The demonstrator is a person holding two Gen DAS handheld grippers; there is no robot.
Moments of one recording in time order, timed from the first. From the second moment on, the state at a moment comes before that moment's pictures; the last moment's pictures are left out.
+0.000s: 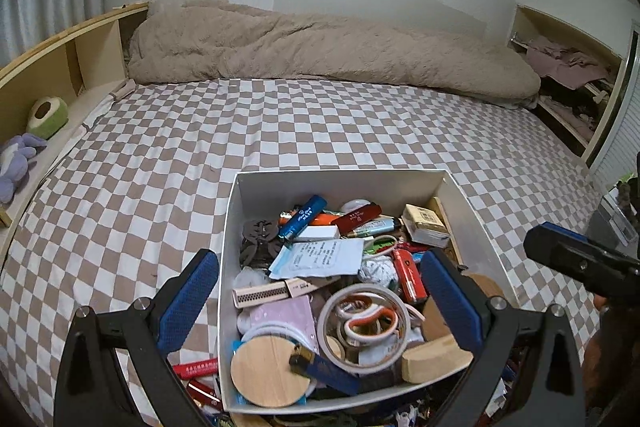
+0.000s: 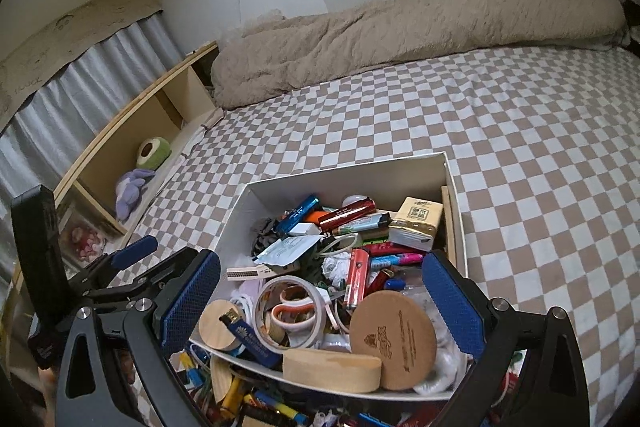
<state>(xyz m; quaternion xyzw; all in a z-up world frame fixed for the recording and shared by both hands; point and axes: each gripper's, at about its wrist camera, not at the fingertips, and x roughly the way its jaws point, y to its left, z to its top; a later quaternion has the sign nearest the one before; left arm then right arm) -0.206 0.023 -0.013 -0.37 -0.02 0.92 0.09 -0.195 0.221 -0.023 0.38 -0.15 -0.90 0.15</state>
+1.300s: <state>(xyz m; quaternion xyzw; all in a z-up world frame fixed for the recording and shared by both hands) -0.105 0.010 0.043 -0.32 0.00 0.94 0.08 -0.092 0.213 0.029 0.32 -0.08 -0.94 0.12</state>
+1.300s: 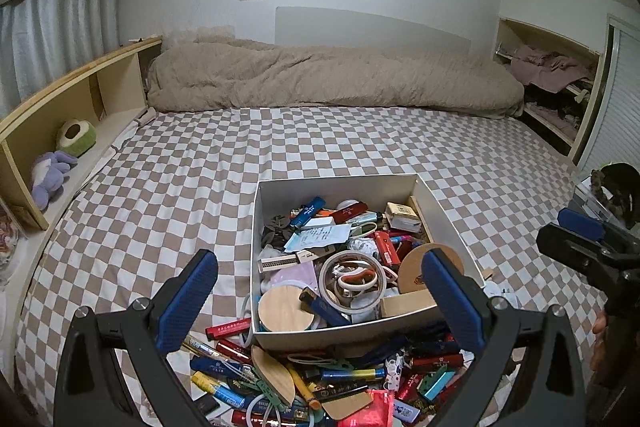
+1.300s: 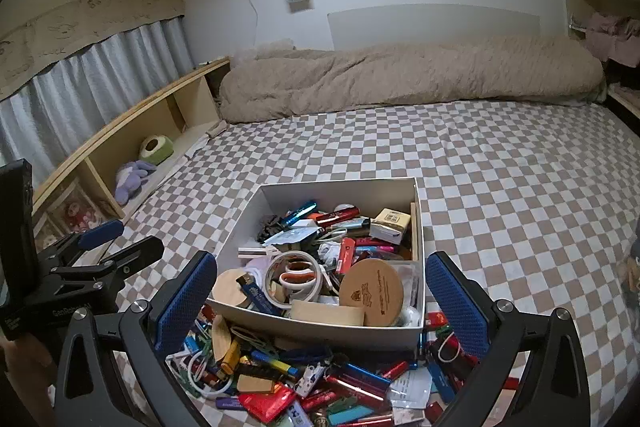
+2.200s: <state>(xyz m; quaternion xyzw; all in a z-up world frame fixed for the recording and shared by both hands) -0.031 -0.019 0.050 -0.22 -0.02 0.97 0.08 -0.002 0.229 0.027 0.20 -0.03 -0.98 0.09</state>
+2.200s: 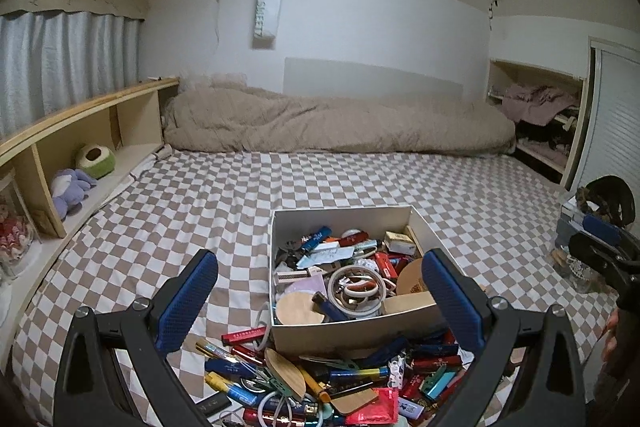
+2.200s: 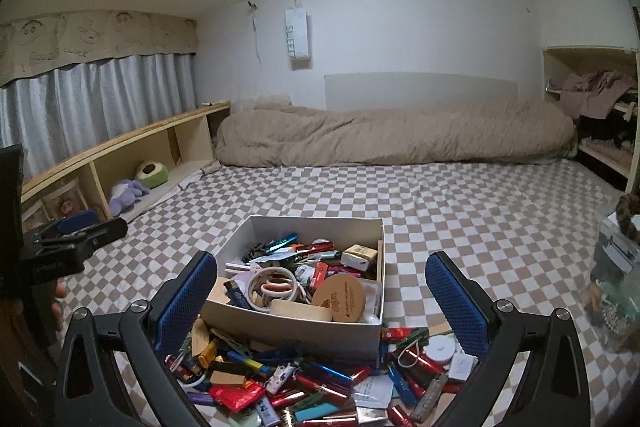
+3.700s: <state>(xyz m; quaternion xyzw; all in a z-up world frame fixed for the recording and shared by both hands) -0.025 -0.111 -0.086 -0.27 0.01 0.96 0.05 0.025 0.253 -0.136 0.24 0.07 -0.97 0.06</state>
